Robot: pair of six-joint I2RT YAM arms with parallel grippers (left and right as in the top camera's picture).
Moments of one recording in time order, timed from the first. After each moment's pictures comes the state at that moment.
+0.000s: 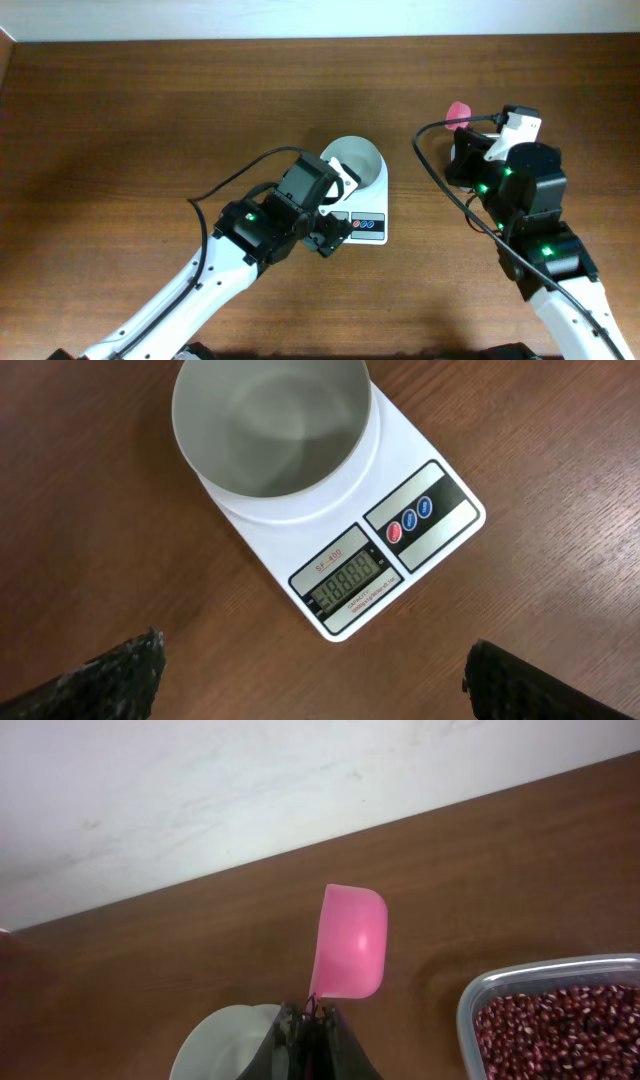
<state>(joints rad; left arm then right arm) -0.67 1.34 1.09 -0.76 -0.05 0.16 0.19 1.05 0.85 -0.20 0.00 0.42</state>
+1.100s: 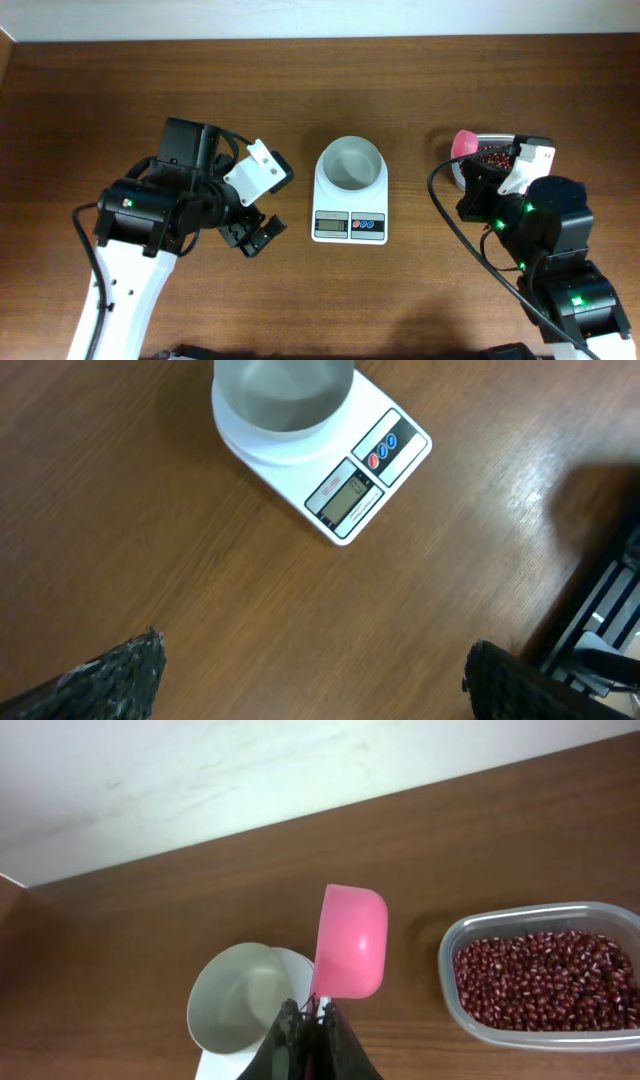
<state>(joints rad) -0.23 1.24 1.37 -1.25 0.35 0.60 0.19 0.83 0.85 -0.47 -0.05 0.38</state>
